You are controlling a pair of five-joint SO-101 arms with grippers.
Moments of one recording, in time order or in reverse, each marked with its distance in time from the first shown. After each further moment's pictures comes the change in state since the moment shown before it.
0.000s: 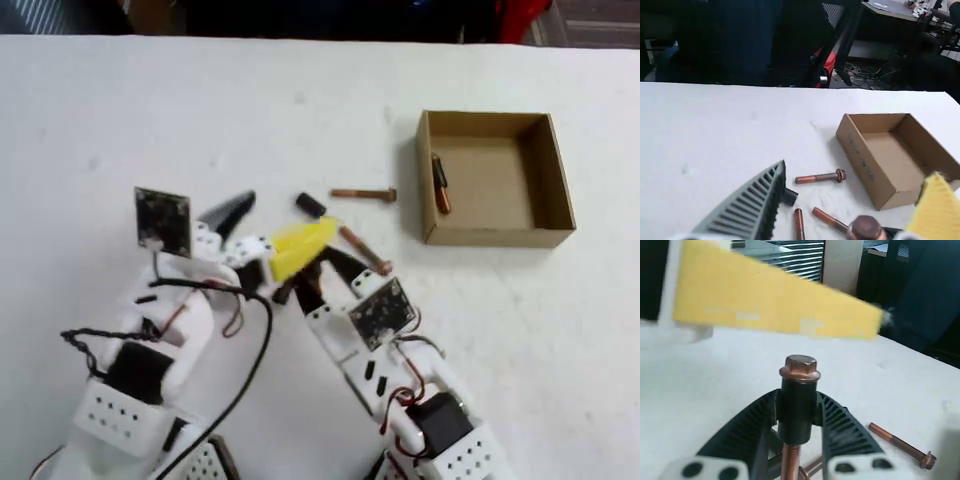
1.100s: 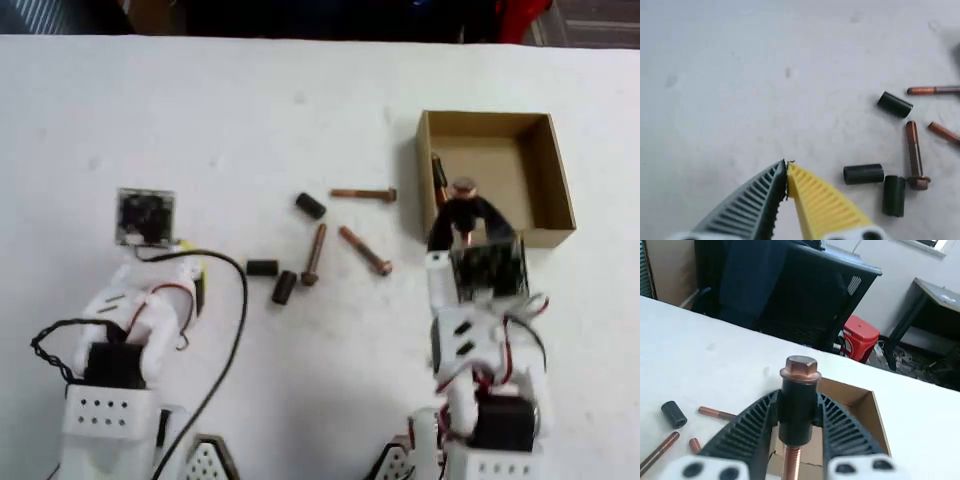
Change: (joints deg) left arm -18.4 0.0 5.4 19.3 -15.9; right arm 36.2 17.7 -30.2 15.4 11.0
